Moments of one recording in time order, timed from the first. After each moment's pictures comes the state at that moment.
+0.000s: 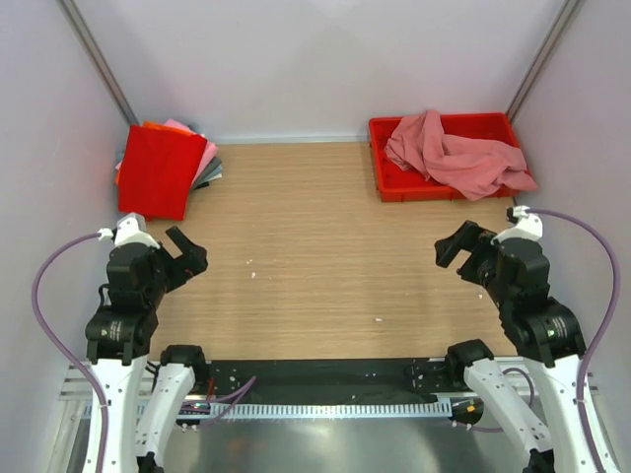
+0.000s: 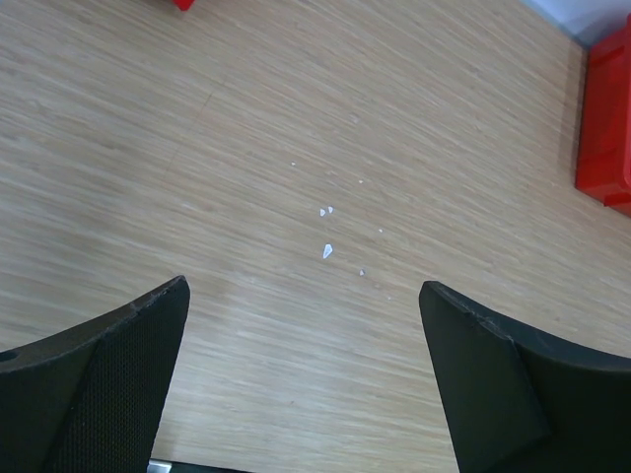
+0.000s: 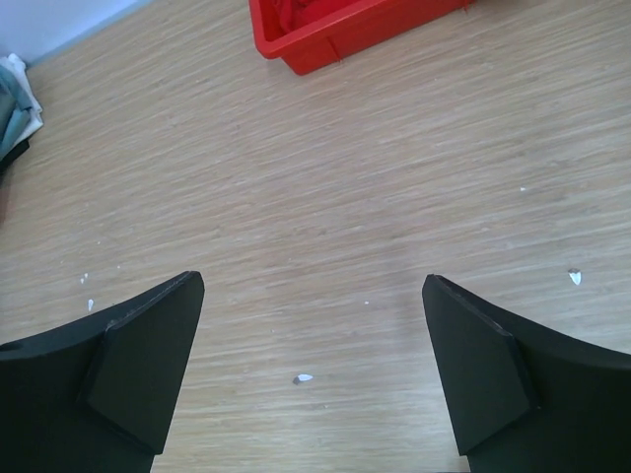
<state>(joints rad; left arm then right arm) -0.04 0.54 0.94 -0.90 -0.09 -0.51 0.24 0.52 0.96 -0.89 0.18 0.52</state>
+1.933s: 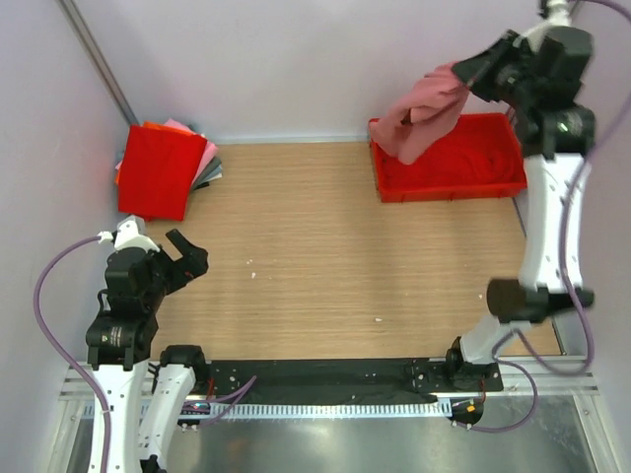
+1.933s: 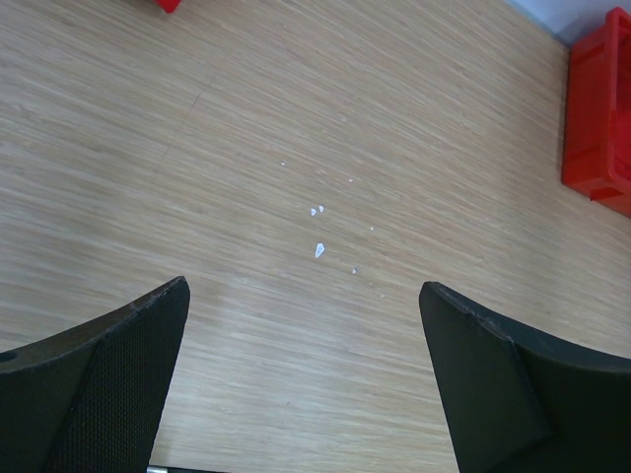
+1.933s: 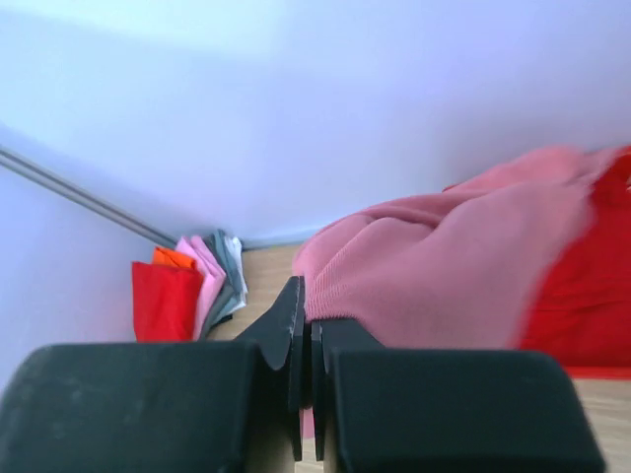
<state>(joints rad) -0.02 0.52 0.91 -0.89 -0.03 -0.50 -0.02 1.75 2.37 -0.78 -0.28 0.53</state>
